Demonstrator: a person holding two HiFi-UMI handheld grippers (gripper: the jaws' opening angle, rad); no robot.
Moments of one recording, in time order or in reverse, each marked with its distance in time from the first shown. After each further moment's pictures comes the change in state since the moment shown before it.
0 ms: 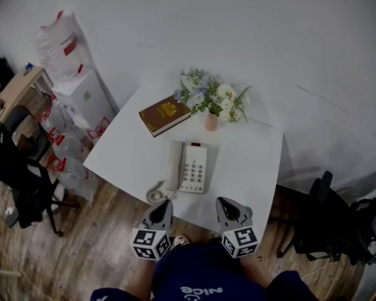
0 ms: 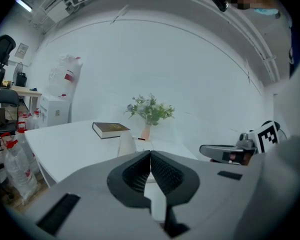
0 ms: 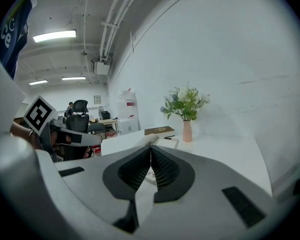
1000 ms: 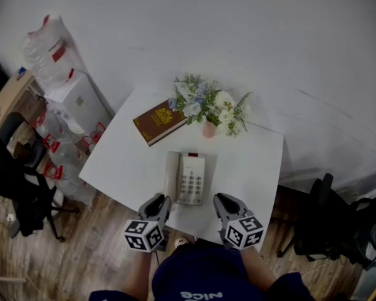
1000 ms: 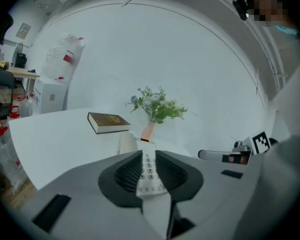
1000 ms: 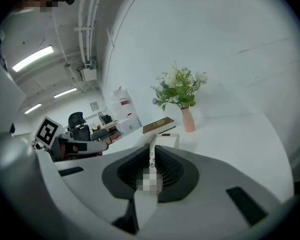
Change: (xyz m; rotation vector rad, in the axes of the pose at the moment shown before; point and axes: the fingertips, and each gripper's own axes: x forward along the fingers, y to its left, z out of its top) left arm 0.064 0.033 0.023 -0.124 0.113 -0.065; right arm 0.058 -0.037 0.011 0.240 0.109 0.066
